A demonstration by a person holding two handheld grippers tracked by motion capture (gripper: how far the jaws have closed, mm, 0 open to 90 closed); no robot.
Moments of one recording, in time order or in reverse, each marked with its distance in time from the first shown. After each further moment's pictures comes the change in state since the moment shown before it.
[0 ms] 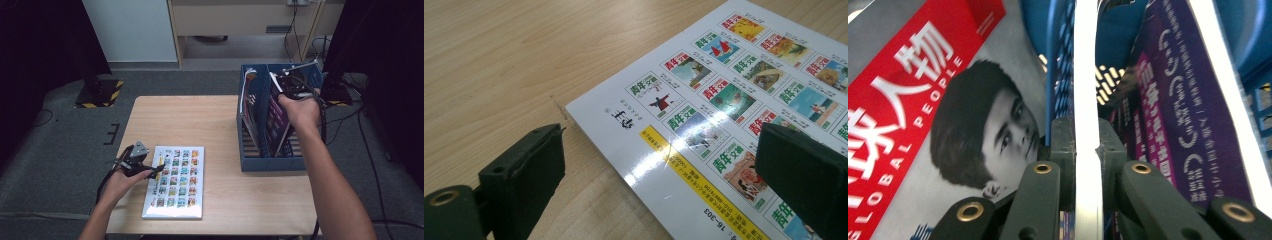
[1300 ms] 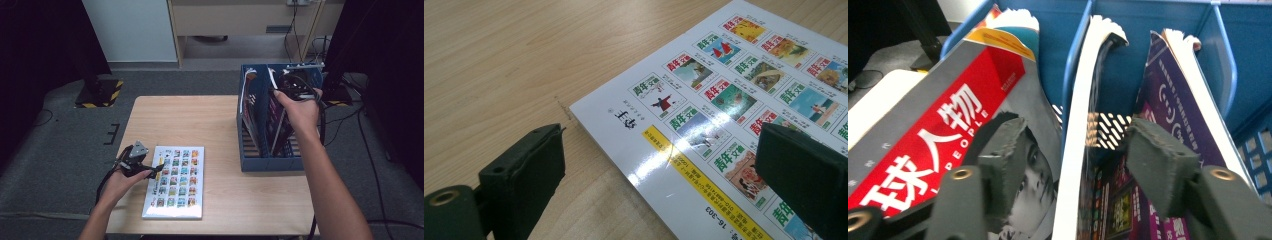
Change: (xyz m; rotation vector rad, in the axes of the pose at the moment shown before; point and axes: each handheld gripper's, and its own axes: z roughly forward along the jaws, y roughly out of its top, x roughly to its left) left arm 0.000 0.000 -0.002 -0.006 0.009 0.005; right arm 0.002 -0.003 -0.008 -0.210 0.048 0.016
